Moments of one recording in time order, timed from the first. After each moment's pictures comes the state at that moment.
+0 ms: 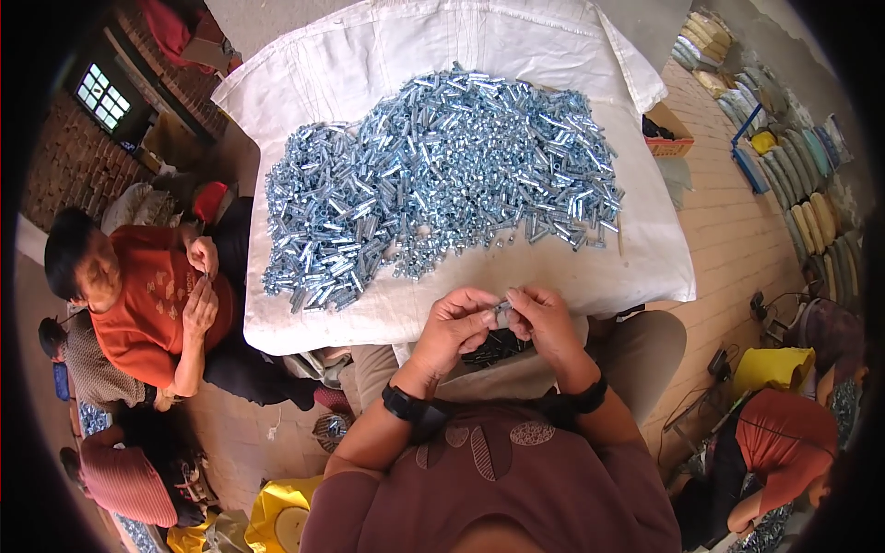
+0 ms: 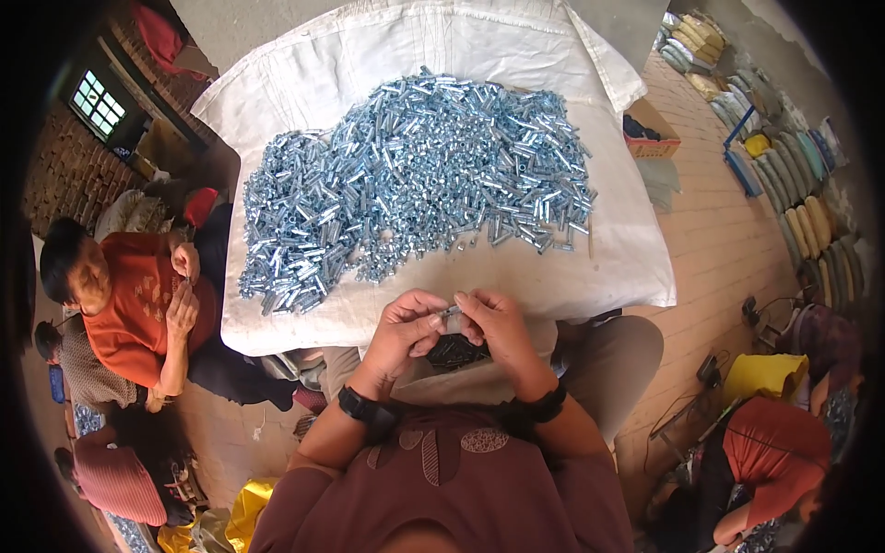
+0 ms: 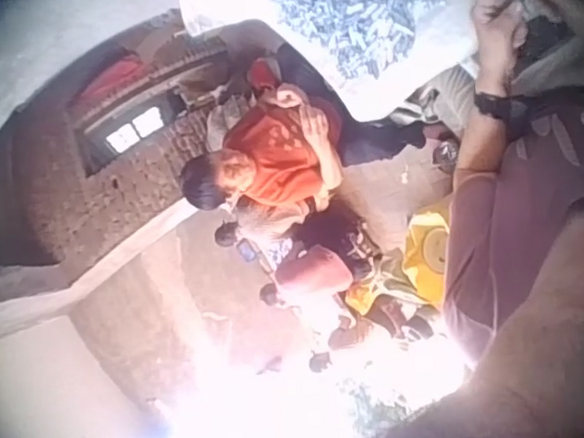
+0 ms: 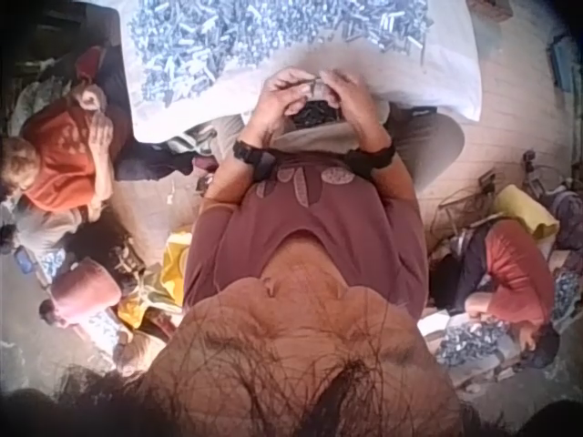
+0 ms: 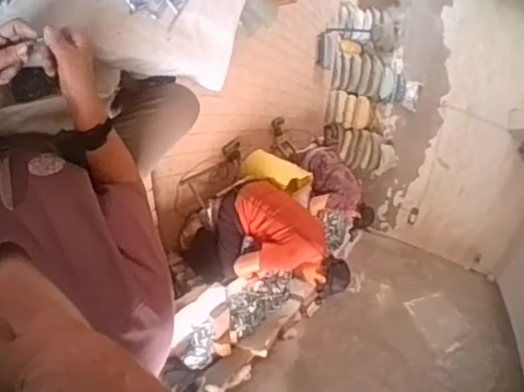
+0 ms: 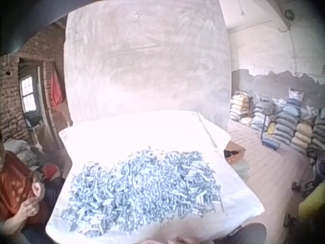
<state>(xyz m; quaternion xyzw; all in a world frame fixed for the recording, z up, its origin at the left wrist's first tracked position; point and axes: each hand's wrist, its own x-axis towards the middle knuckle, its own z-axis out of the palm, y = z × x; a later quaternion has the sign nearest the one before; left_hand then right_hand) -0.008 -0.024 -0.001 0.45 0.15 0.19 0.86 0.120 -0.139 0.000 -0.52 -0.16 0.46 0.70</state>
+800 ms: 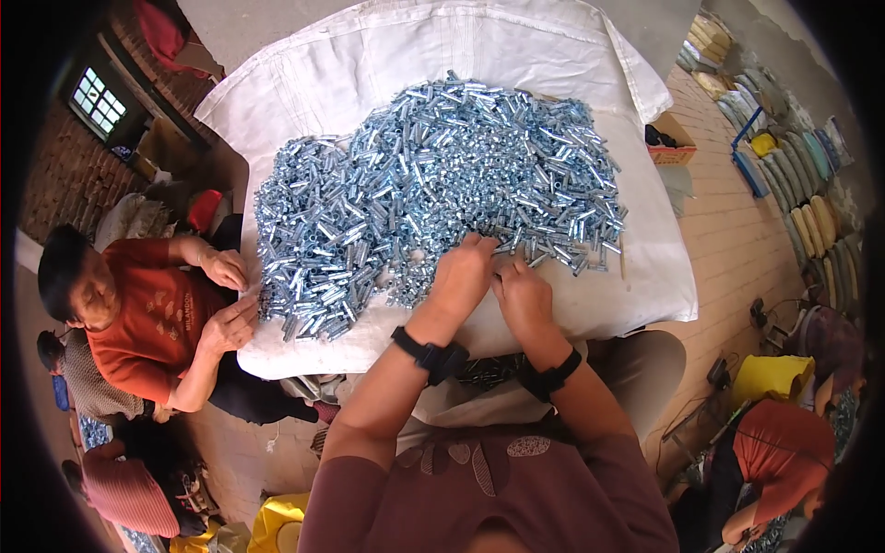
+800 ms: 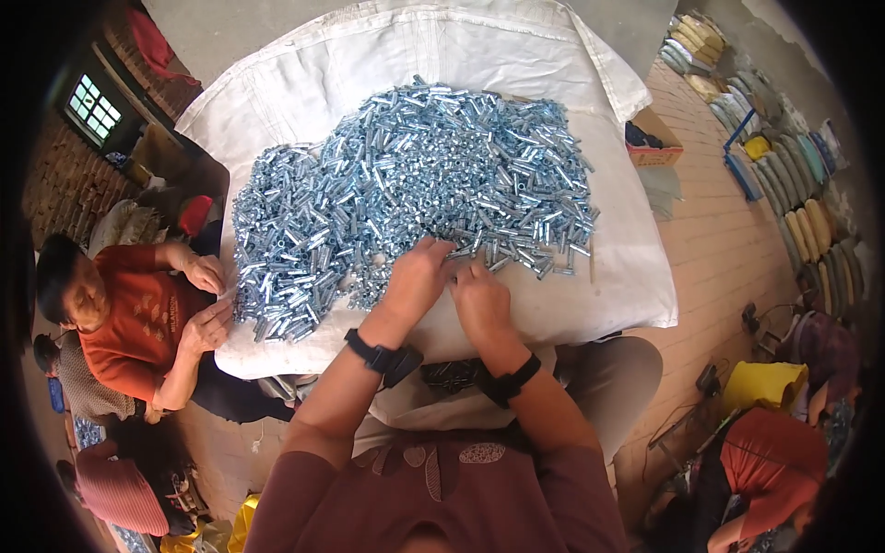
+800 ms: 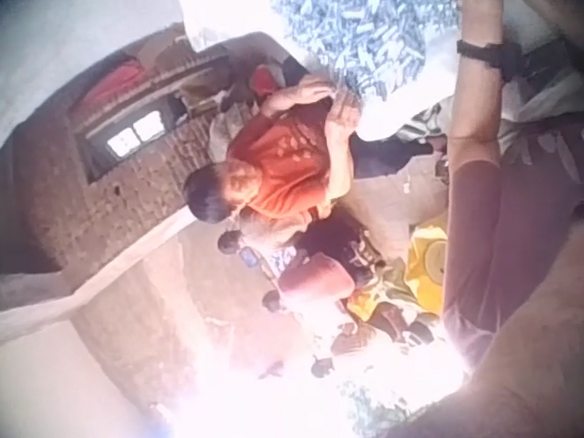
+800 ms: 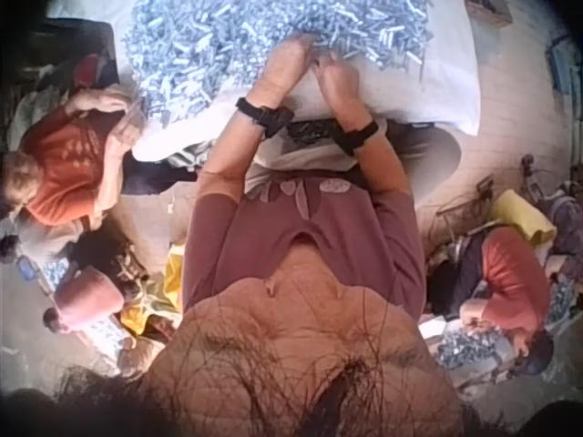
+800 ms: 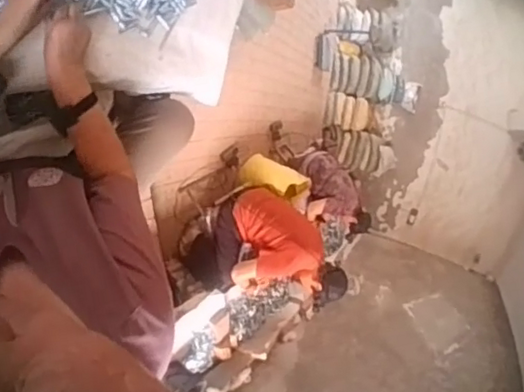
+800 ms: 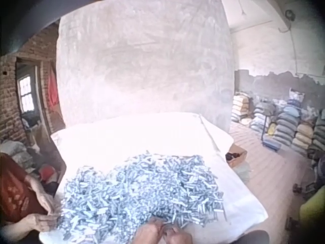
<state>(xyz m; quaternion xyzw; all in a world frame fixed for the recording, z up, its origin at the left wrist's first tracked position) 0.098 0.044 -0.012 0.92 0.15 0.27 0.24 0.165 -0.069 -0.050 -0.84 -0.46 -0.09 0.28</state>
